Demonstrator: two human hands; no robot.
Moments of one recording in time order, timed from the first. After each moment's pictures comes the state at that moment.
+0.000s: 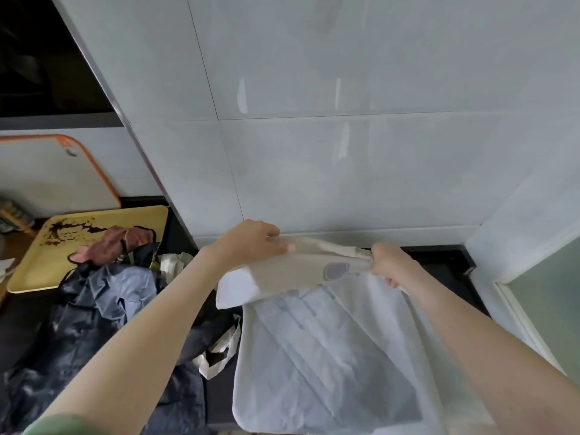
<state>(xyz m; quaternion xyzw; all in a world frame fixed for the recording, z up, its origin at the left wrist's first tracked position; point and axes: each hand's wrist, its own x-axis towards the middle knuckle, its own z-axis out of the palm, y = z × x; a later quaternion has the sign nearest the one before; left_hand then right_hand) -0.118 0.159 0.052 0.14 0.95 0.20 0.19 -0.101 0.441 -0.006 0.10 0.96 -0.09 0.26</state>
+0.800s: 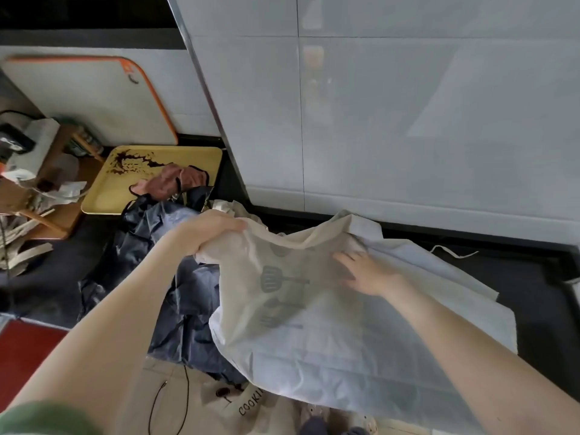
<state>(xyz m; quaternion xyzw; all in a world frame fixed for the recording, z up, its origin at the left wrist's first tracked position) -0.098 0.004 -0.015 -0.25 0.80 0.48 0.25 -0.110 0.333 -0.144 -0.24 0.92 -0.06 0.31</state>
